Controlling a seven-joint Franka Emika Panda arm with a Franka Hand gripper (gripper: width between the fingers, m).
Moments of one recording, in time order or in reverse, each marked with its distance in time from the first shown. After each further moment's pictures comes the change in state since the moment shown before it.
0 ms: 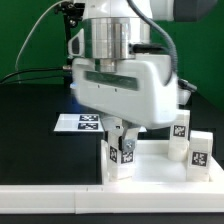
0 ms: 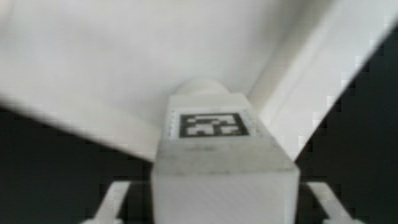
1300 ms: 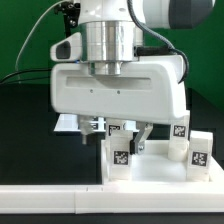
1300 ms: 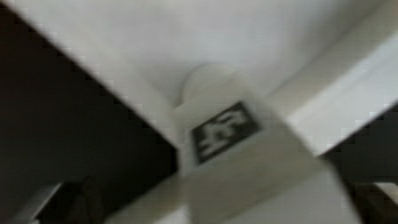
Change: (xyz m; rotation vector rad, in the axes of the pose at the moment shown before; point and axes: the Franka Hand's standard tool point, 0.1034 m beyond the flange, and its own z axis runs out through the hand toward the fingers) arm 0.022 0.009 0.004 0.043 0.074 -1.120
